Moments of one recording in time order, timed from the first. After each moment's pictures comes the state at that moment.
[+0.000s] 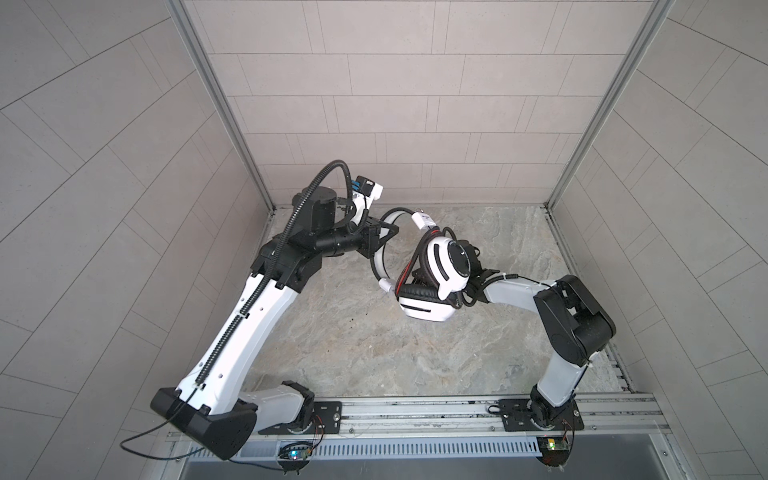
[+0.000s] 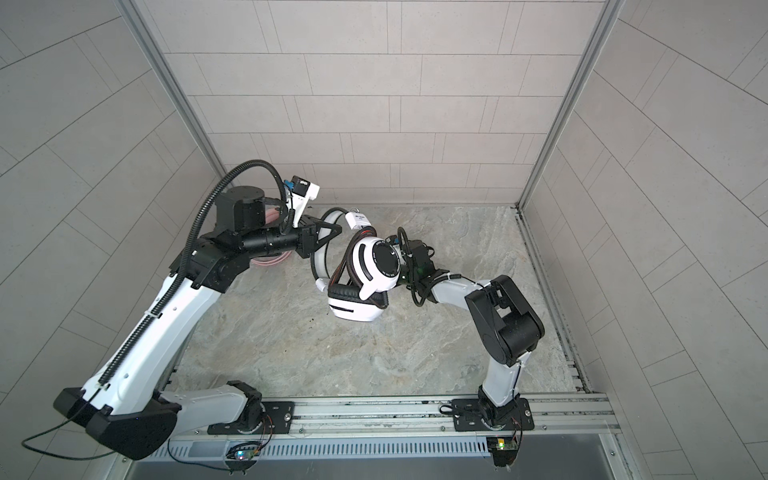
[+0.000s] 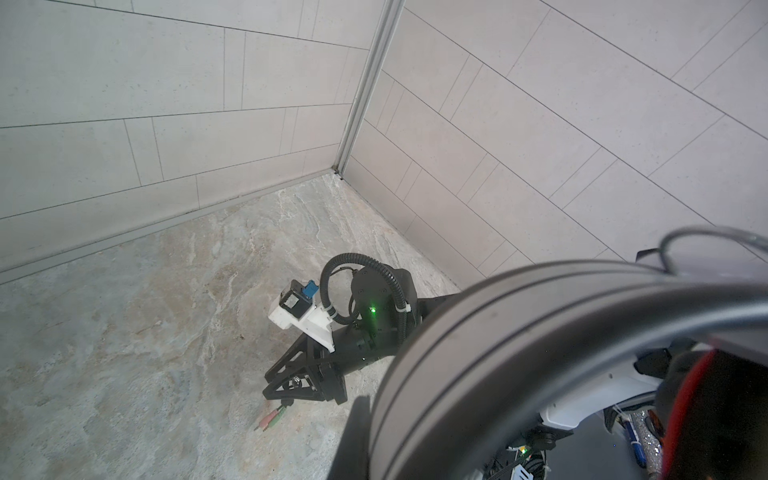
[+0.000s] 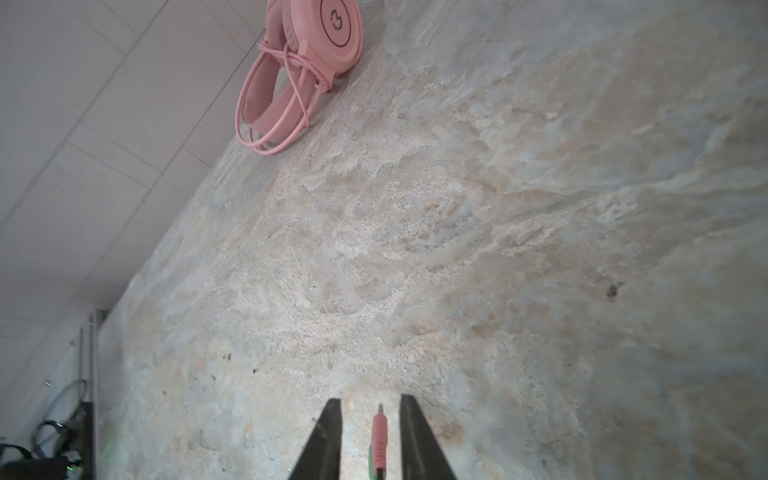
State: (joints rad) left arm -0.41 1.25 1.54 -0.66 0.58 -0.21; right arm 0.47 1.77 0.95 0.25 -0.46 0.33
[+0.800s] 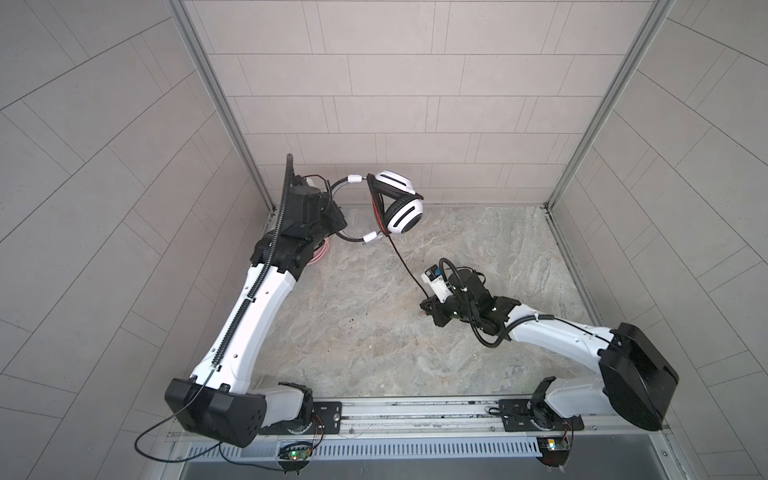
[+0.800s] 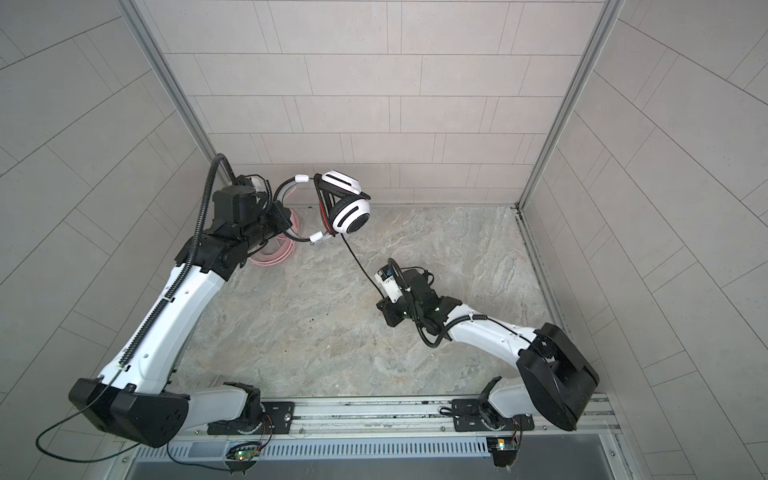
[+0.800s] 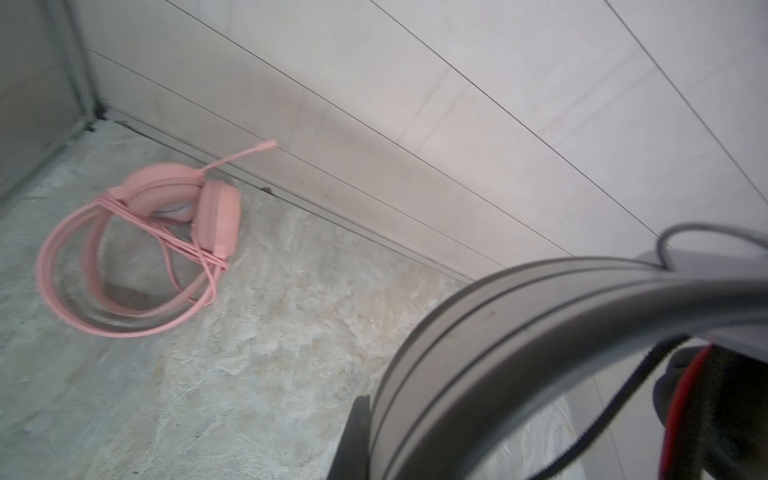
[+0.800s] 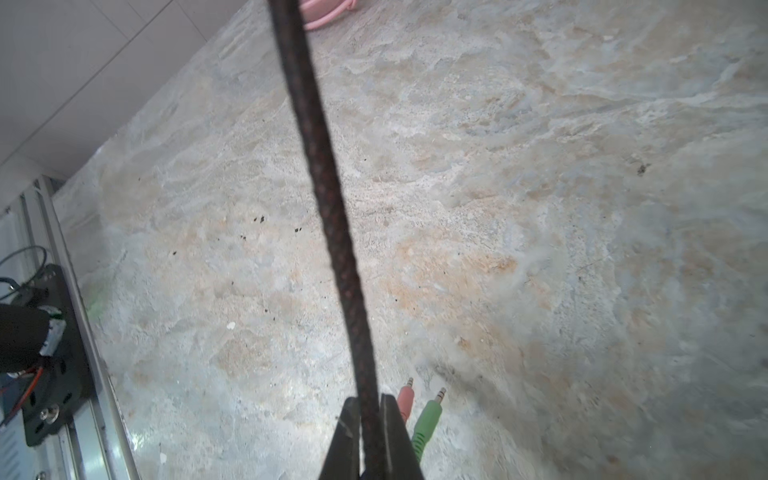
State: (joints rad) left arm -0.24 1.30 1.46 -0.63 -0.10 -0.64; right arm 0.73 1.32 0.73 -0.09 -0.17 0.18
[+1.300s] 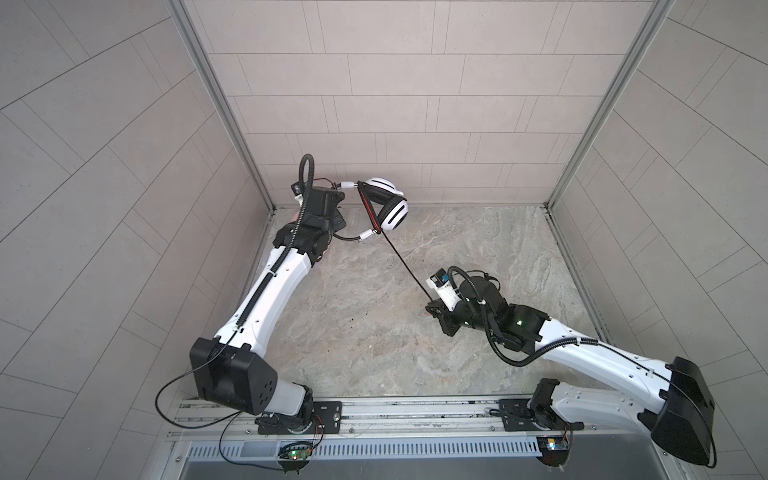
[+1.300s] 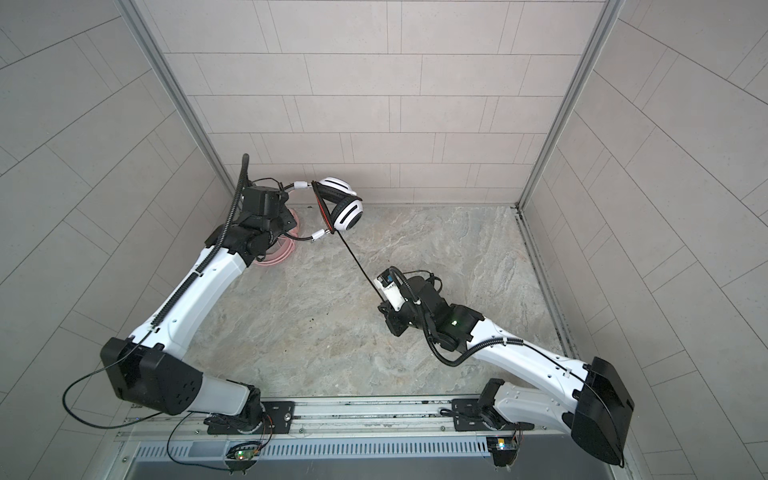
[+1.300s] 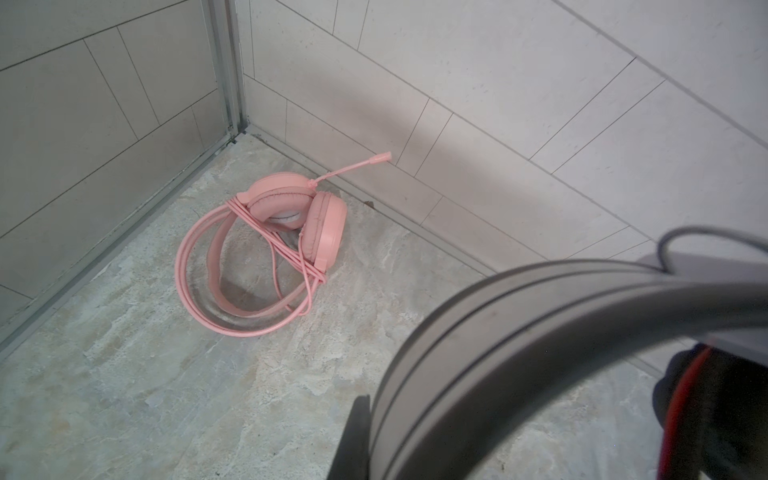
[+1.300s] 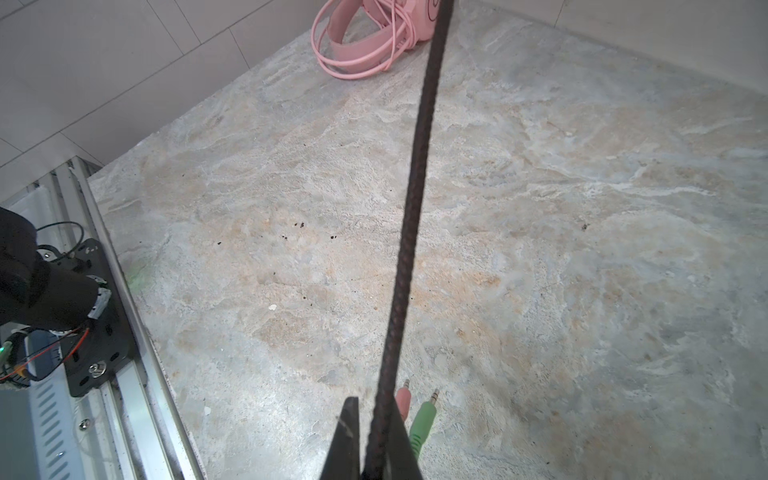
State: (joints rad) left arm -0.24 1.46 1.46 -0.64 -0.38 -0.64; right arm 0.83 1.08 0.79 -0.30 -0.06 0.14
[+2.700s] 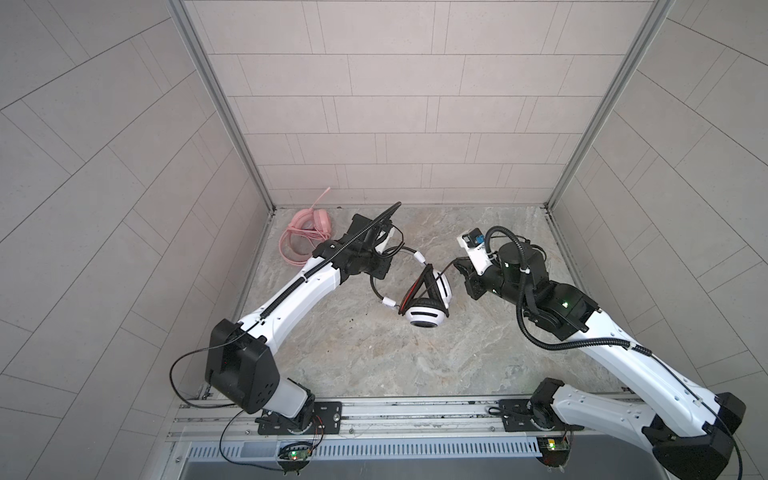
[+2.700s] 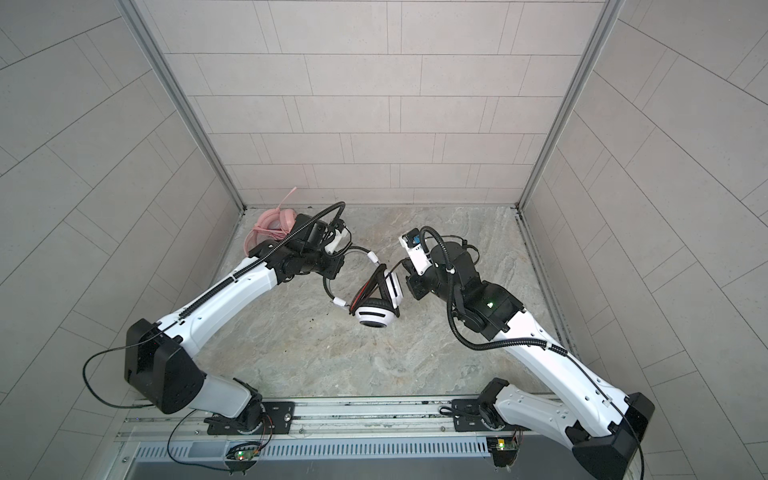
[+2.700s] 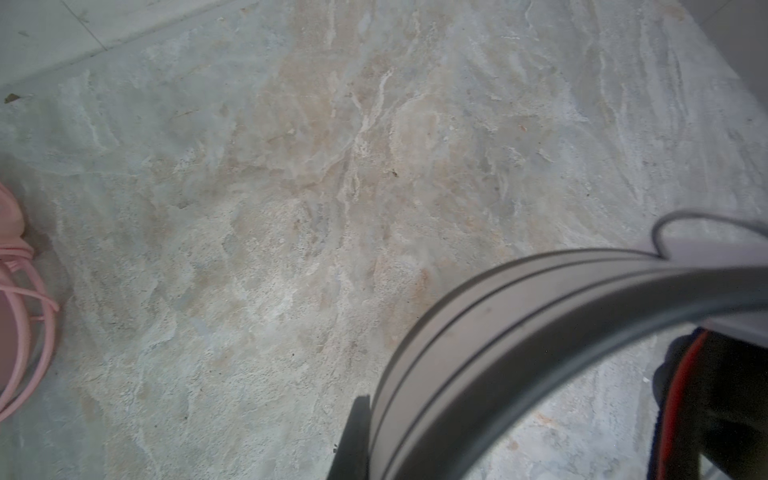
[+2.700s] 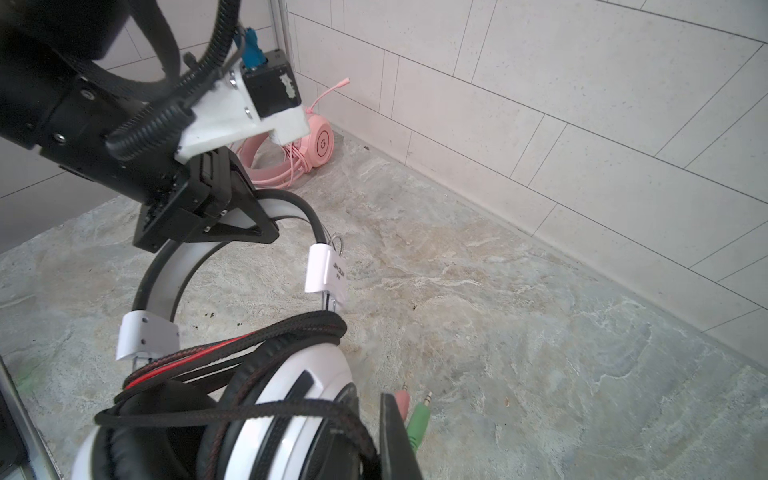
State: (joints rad) left arm -0.50 1.48 1.31 -0.72 0.13 -0.03; right arm 0.65 1.03 1.10 -0.52 0.07 -0.04
